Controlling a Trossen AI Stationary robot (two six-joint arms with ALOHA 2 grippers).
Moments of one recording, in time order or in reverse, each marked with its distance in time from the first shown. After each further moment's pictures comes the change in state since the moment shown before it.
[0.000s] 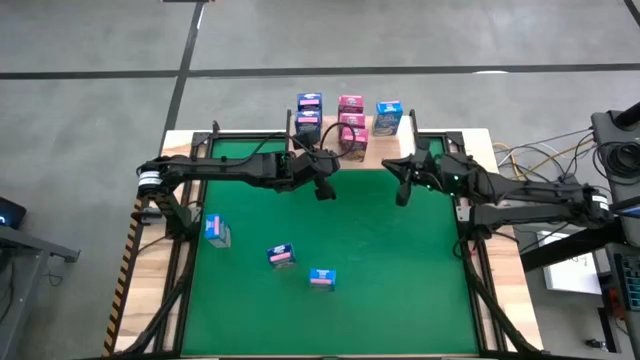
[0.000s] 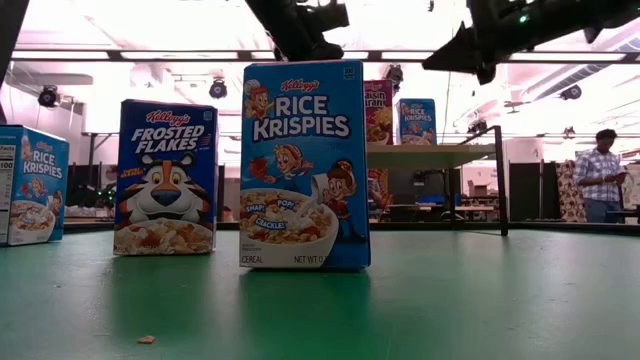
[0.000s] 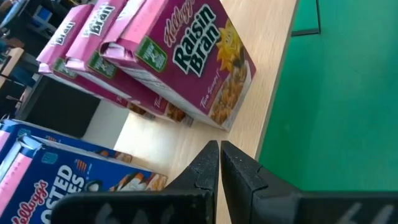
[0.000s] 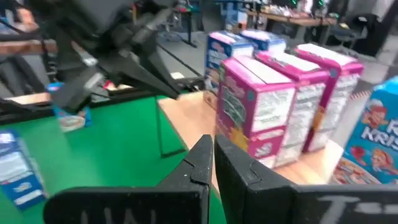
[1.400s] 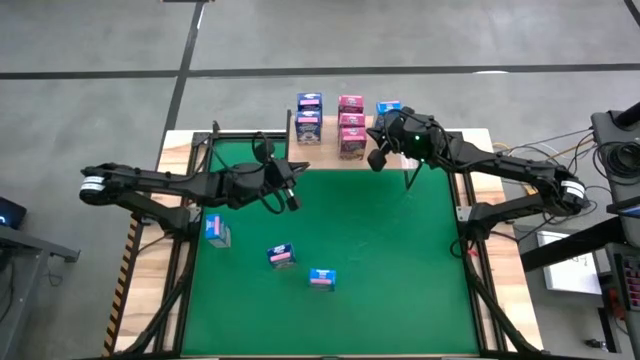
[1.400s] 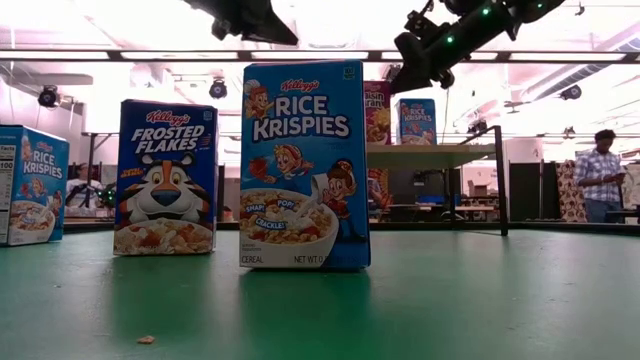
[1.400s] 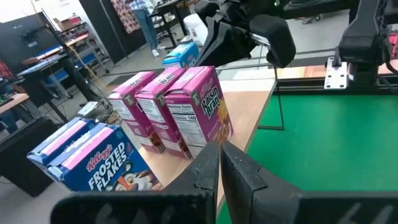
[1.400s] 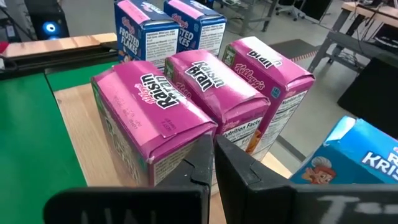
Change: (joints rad) left arm -0.114 -0.481 -0.554 0.552 0.002 -0.037; right arm -0.223 0.400 0.377 -0.172 -0.004 -0.099
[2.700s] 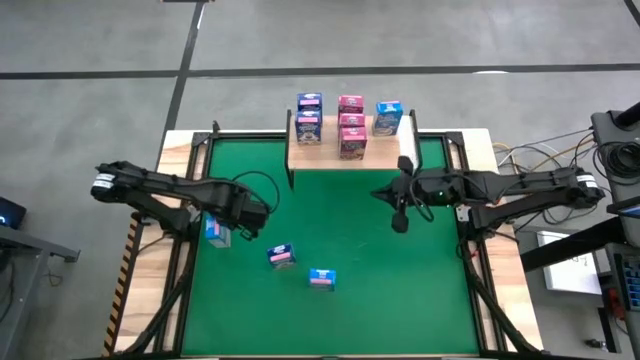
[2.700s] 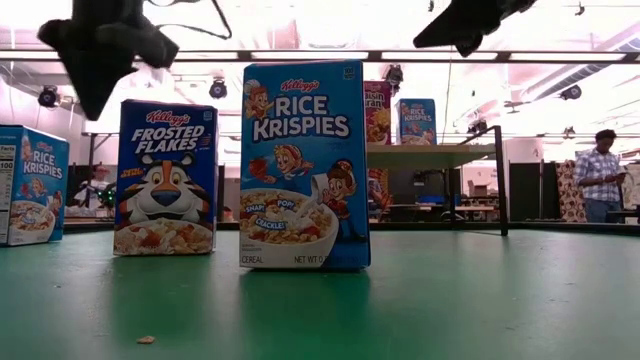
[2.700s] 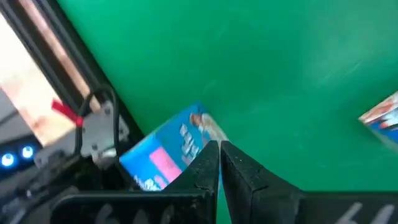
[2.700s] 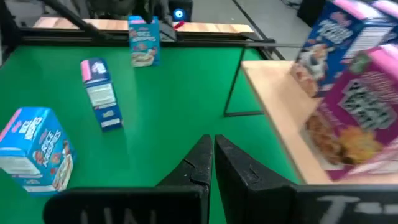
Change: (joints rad) left arm -0.134 0.124 0.230 -1.599 0.422 -1.345; right arm 0.482 -0.221 -0.095 -0.210 0.003 0.069
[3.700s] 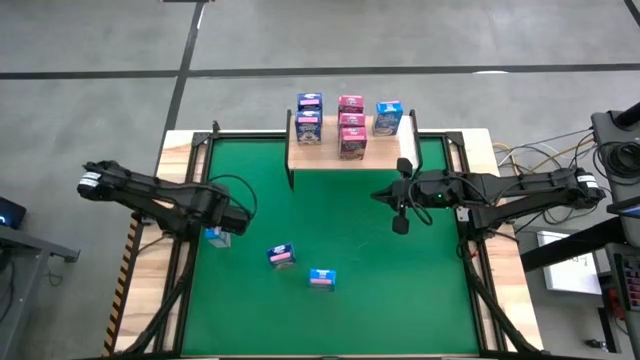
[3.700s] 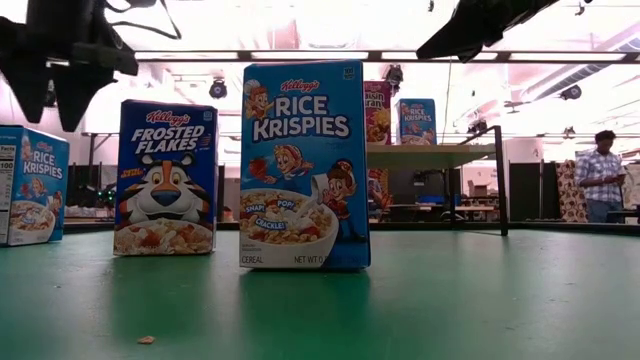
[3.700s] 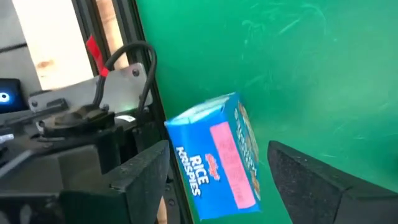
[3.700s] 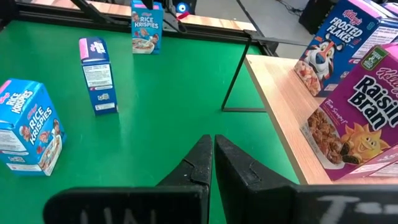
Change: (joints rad) left arm -0.060 -0.154 -0.155 -0.042 -0.009 -0.368; right arm 0.005 -0.010 -0.059 0.039 0.000 -0.085
